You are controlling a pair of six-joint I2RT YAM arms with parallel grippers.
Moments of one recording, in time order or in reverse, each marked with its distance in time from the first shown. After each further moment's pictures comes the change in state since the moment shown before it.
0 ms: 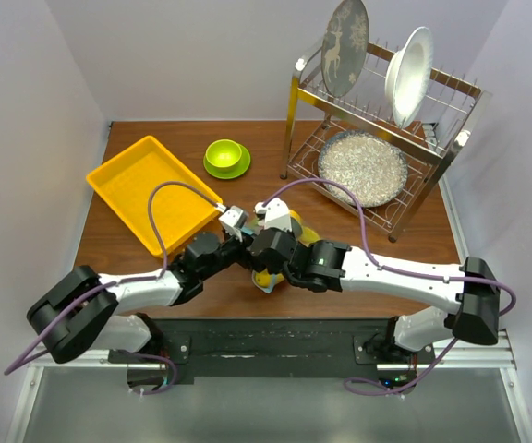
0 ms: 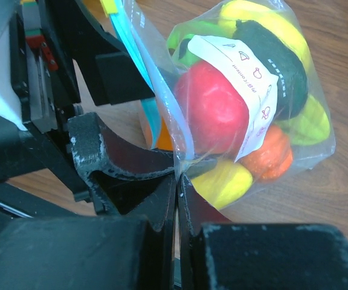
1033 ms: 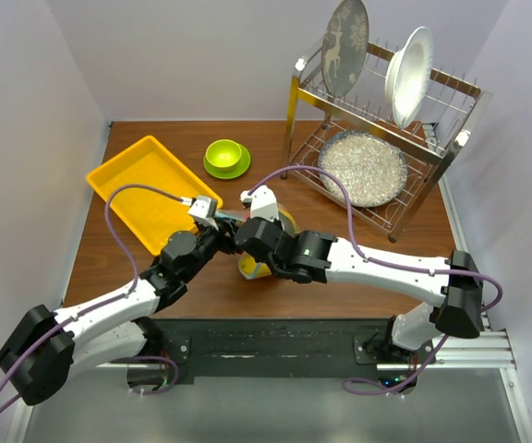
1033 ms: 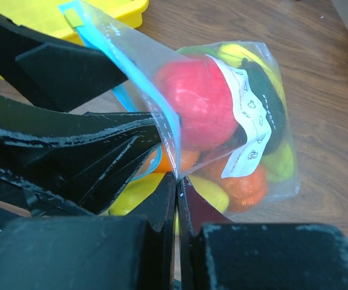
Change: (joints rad) left arm 0.062 -0.304 -0.002 -0.182 -0.229 0.001; right arm 0.000 0.106 0.166 -0.015 0.074 -0.039
